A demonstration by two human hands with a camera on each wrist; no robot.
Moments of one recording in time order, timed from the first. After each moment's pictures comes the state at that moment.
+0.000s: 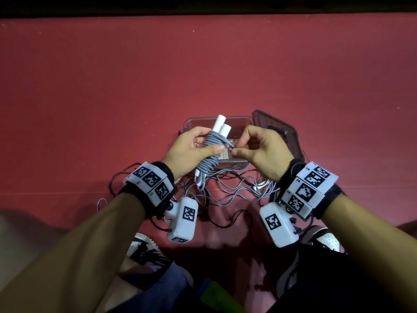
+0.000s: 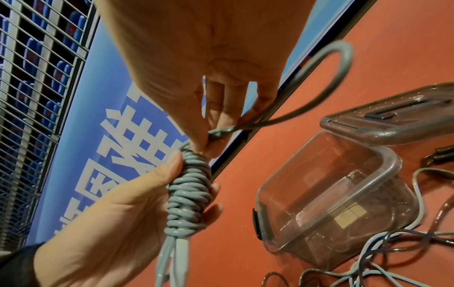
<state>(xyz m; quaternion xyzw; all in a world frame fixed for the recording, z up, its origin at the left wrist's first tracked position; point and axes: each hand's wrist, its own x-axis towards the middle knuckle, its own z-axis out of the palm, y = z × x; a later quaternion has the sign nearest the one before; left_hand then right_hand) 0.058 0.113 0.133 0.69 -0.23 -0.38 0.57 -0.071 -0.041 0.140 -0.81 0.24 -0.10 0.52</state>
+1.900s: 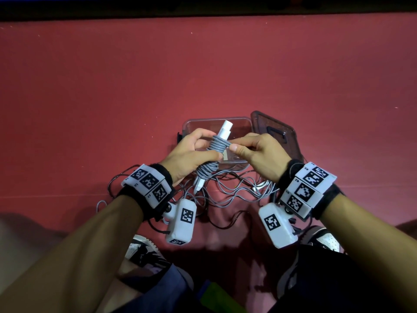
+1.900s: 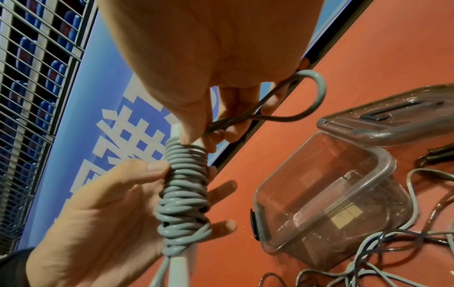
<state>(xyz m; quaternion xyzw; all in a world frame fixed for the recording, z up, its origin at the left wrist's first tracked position) 0.059 0.114 0.131 0.66 -0.22 -0.45 0.56 -0.071 -0.046 0.138 -0.87 0.20 -0.05 0.45</state>
